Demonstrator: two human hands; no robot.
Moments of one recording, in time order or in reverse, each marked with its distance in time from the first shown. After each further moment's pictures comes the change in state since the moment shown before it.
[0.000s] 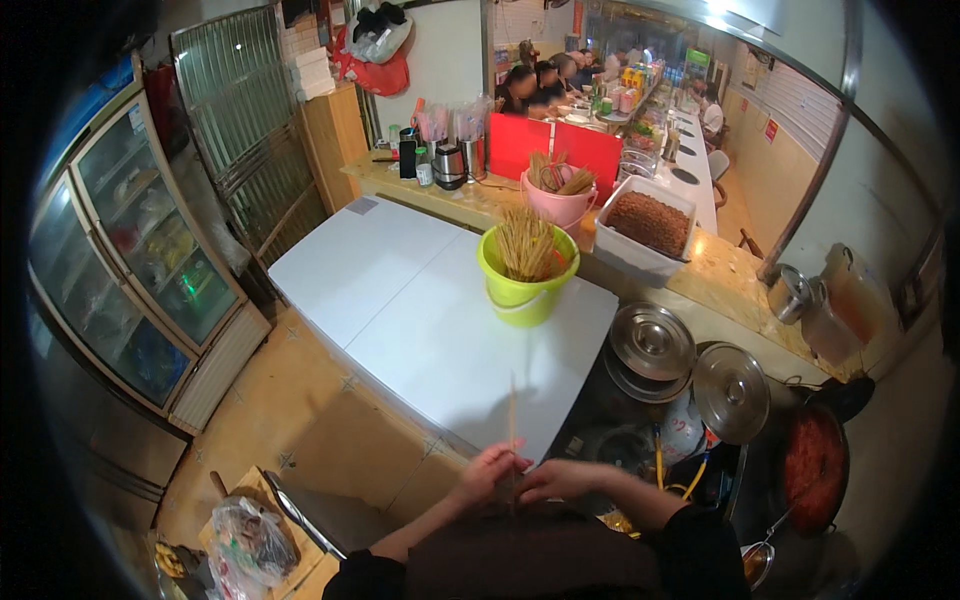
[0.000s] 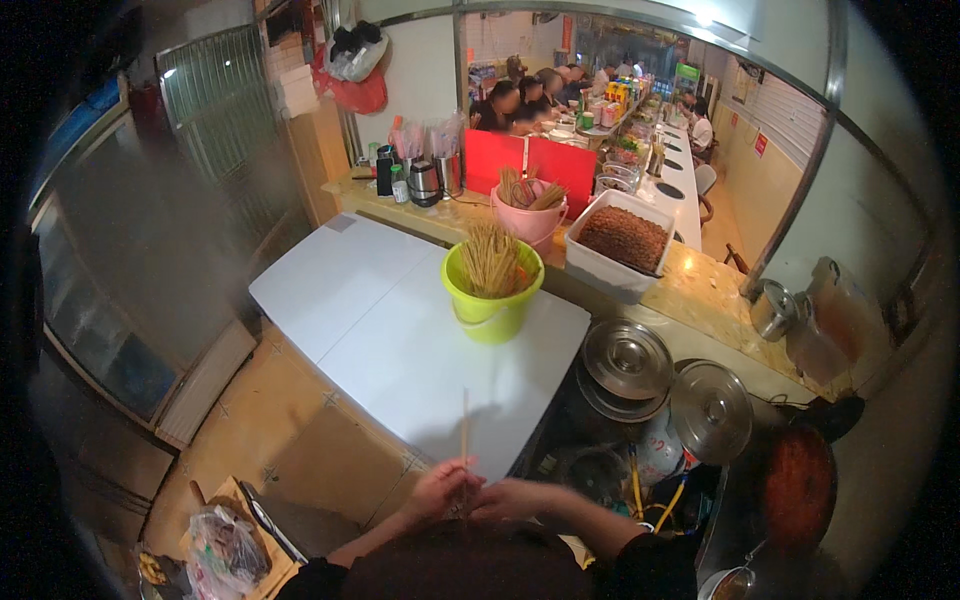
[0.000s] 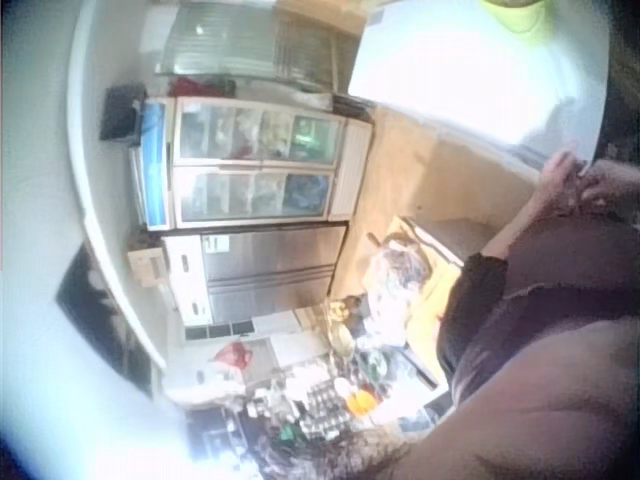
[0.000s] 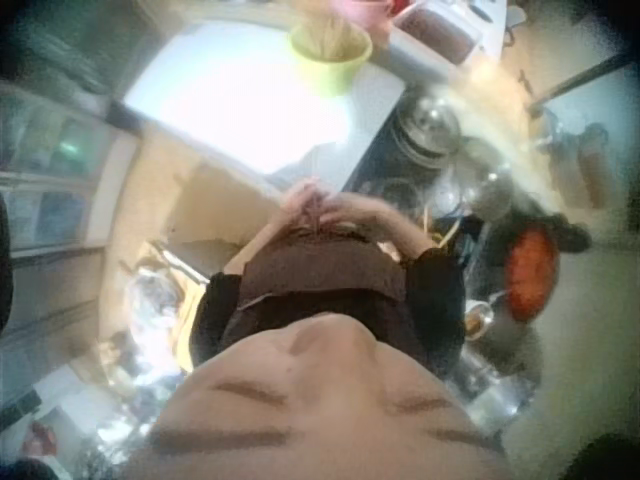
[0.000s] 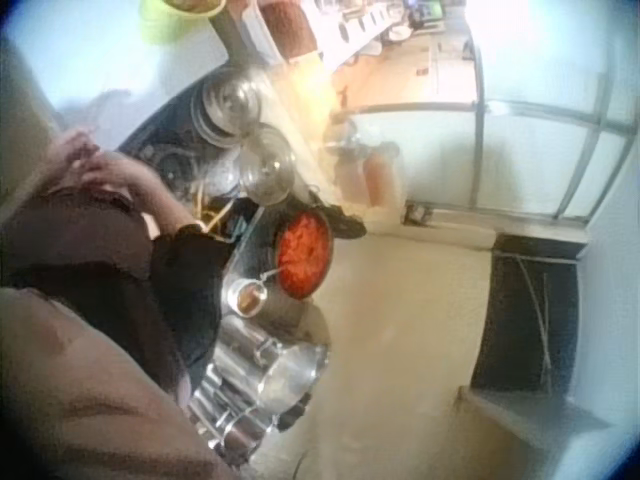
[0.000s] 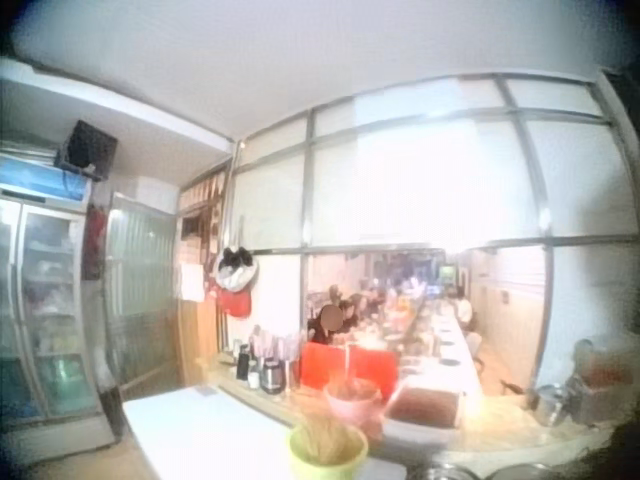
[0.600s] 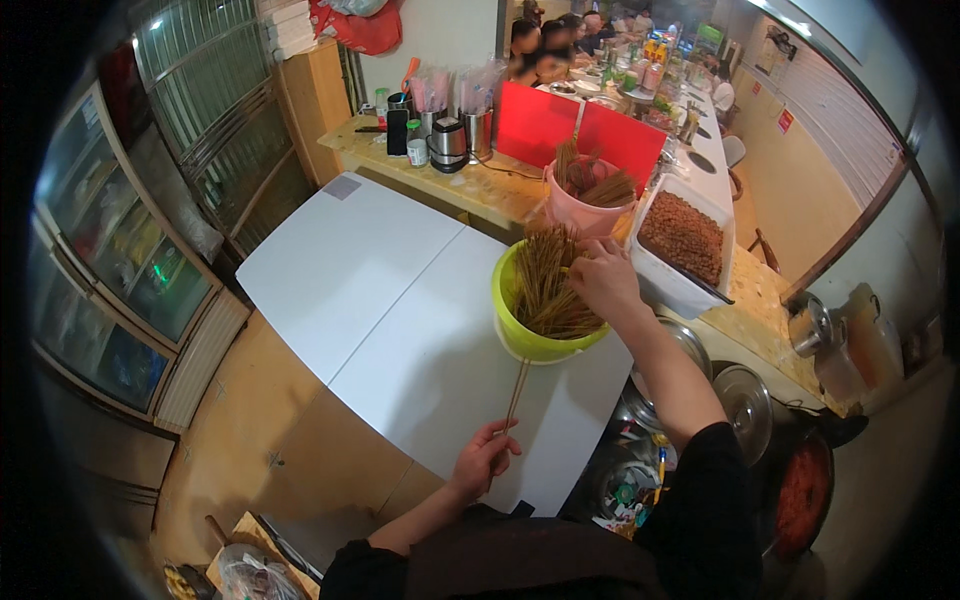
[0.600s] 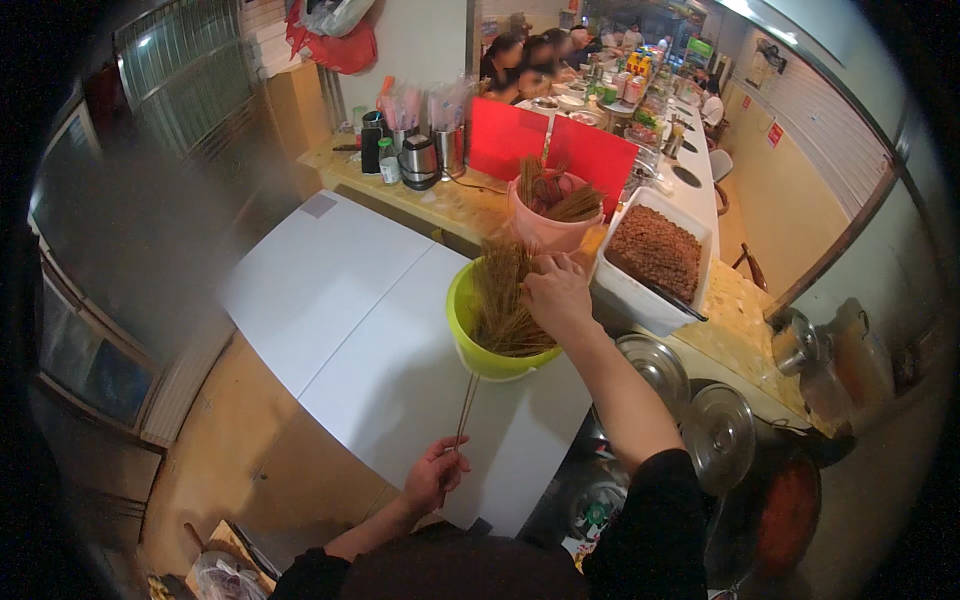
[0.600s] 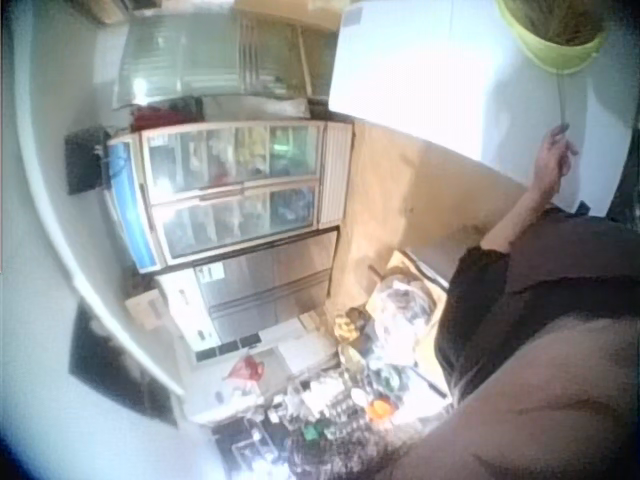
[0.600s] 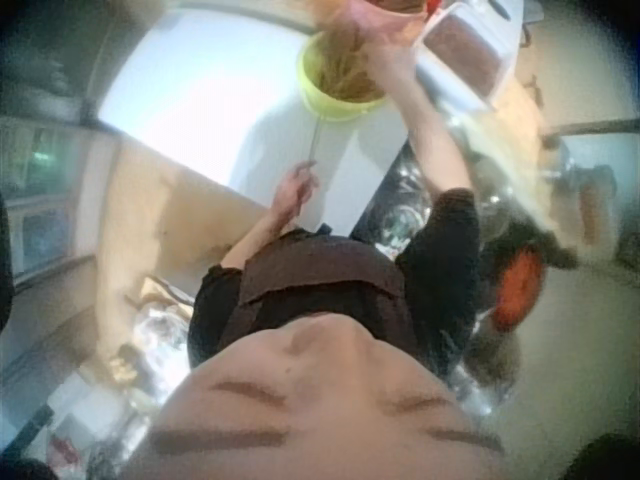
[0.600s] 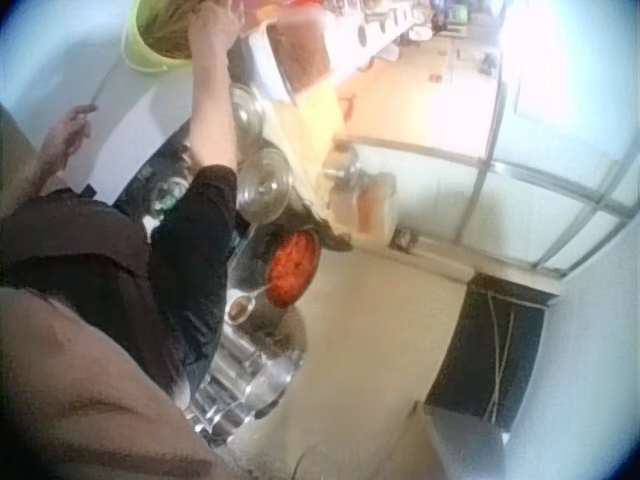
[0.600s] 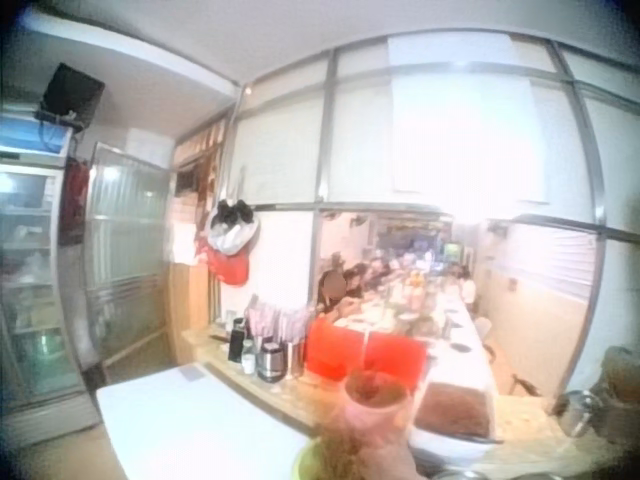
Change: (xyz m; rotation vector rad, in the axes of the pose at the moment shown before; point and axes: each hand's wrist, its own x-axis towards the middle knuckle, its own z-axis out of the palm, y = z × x) left_hand 0.133 0.096 -0.058 -0.076 0.097 0.011; right_hand 0.097 -0.042 -0.365 -1.025 1.220 0.086
